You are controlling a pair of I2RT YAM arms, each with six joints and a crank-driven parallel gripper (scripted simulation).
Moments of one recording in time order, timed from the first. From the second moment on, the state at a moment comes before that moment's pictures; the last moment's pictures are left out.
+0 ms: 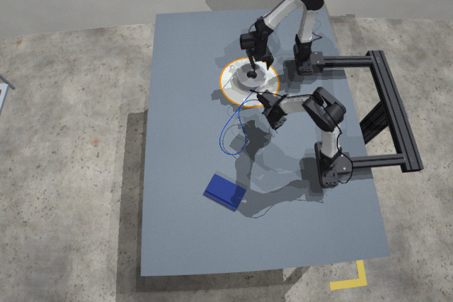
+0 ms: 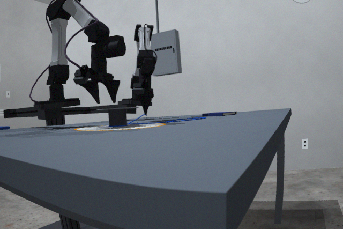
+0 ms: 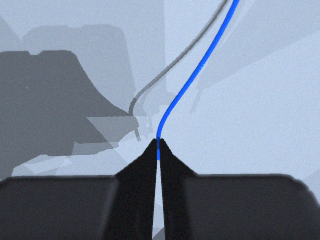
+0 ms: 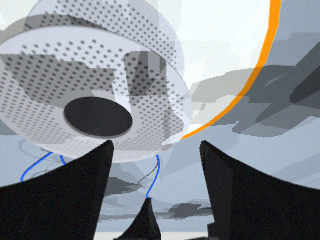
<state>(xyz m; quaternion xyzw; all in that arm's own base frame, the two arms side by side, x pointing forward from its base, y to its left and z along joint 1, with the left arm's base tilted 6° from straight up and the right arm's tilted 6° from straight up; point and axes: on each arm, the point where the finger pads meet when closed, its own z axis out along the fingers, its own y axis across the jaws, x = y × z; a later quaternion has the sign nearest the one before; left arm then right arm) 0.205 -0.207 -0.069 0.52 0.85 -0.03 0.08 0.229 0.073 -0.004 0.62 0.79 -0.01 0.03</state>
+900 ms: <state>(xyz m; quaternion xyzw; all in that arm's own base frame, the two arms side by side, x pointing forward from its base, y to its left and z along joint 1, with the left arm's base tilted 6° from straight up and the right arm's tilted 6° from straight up) 0.205 -0.207 -0.069 0.52 0.85 -0.03 0.08 0.225 0.070 -0.042 0.62 0.78 -0.02 0.03</state>
